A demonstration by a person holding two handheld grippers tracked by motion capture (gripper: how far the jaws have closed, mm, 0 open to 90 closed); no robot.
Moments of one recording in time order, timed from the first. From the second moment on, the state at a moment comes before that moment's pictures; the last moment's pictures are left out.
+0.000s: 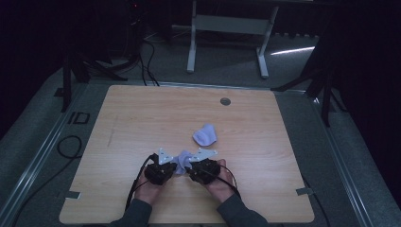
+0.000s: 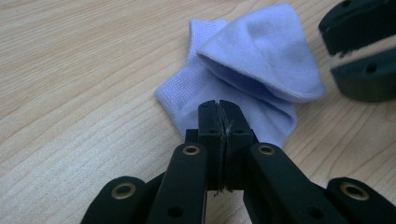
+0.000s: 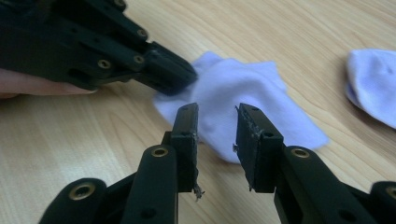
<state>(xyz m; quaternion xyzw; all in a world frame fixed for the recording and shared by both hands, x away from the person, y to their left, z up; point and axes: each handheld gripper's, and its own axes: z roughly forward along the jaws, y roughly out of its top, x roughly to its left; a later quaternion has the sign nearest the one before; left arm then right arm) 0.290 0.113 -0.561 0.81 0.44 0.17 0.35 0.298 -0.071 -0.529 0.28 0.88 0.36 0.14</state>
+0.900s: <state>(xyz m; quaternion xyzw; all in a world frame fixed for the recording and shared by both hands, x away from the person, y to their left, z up) 0.291 0.114 -0.561 0.81 0.44 0.16 0.35 0.307 -0.095 -0.533 0.29 0.88 0.34 0.13</state>
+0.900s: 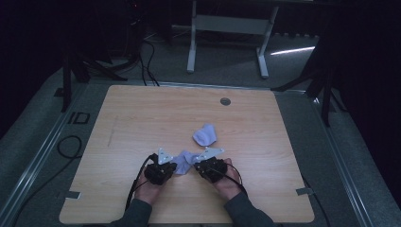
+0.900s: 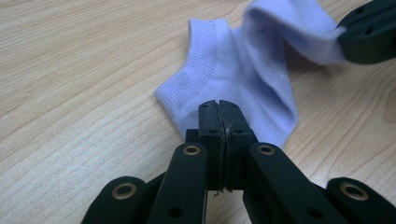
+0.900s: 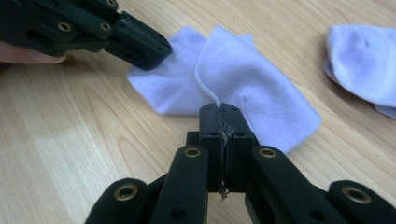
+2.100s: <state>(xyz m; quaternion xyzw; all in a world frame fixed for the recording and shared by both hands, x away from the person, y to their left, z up) 0.291 0.115 -0.561 0.81 0.44 0.16 0.35 0.311 -0.166 -0.530 0.33 0.87 0.33 0.14</state>
